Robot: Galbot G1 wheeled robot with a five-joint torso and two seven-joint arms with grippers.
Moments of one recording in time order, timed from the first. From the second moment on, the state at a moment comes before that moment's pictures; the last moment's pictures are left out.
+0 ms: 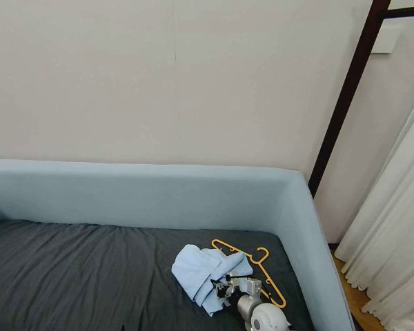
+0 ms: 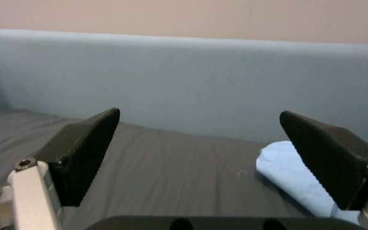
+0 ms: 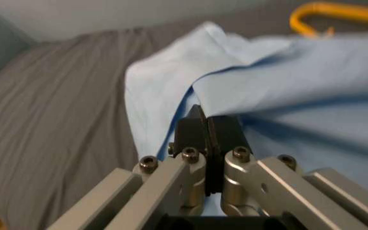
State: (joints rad) left arm 1.96 -1.39 -0.50 -1.88 -0.11 -0.70 -0.25; right arm -0.84 1.18 -0.19 1.33 0.91 -0.17 -0.03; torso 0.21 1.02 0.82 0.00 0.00
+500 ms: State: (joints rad) left arm 1.94 -1.38 -0.51 -1.89 -0.12 -0.71 -0.25; right arm -0.65 0.95 -0.16 1.80 1.07 -0.22 0.11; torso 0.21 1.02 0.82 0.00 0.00
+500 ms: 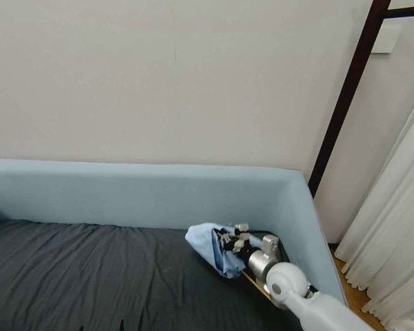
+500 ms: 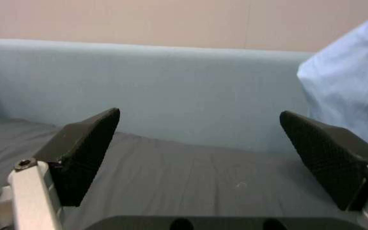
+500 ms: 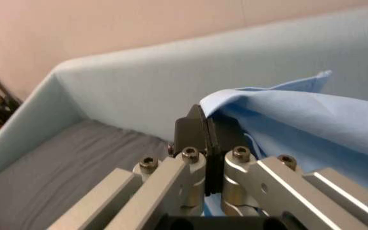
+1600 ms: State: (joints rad) left arm 1.90 -1.35 -0.51 -1.87 -0.15 -0.71 -0.25; right arm 0.00 1.11 -0.33 1.54 1.22 -0.18 0.46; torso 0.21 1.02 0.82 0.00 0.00
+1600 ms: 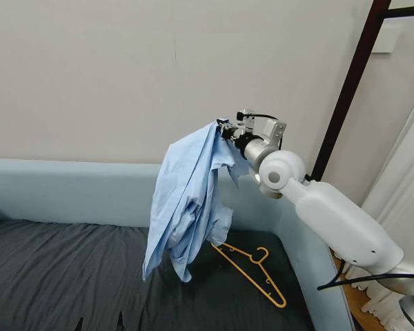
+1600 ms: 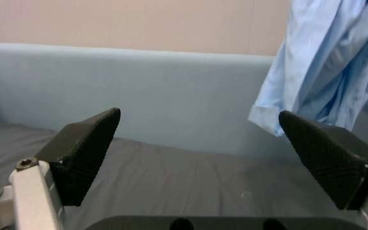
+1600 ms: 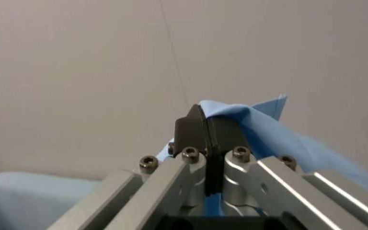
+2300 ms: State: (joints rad) left arm 1.89 -1.37 -0.49 -1.81 -0.14 -0.73 -0.24; right arm -0.66 0.98 -0.20 1.98 1.08 -0.18 0.64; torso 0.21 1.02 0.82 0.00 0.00
